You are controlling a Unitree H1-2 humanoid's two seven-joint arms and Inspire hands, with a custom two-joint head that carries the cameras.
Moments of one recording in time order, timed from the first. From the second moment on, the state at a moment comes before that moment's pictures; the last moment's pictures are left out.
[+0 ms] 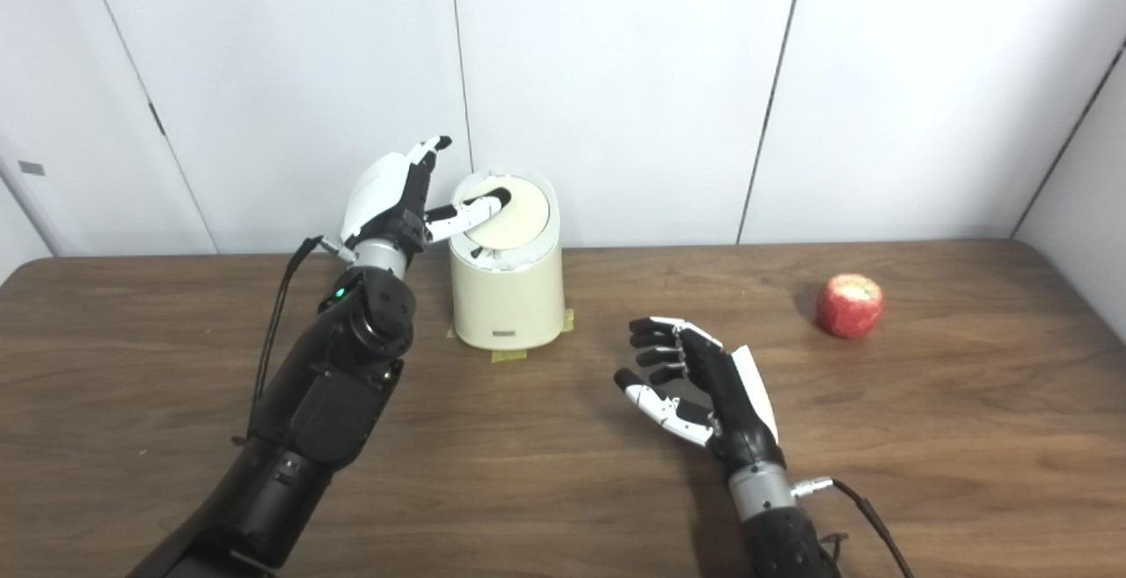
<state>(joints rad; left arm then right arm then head) -0.77 0.07 -0.26 0.41 0.64 0.46 0.10 -0.12 -0.09 0.05 0.00 -0.25 -0.03 -0.04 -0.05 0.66</state>
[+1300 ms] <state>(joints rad) -0.82 0.20 -0.57 0.42 1.17 0.46 0.18 -0.12 -0.09 0.05 0.00 -0.25 -0.03 -0.04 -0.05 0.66</state>
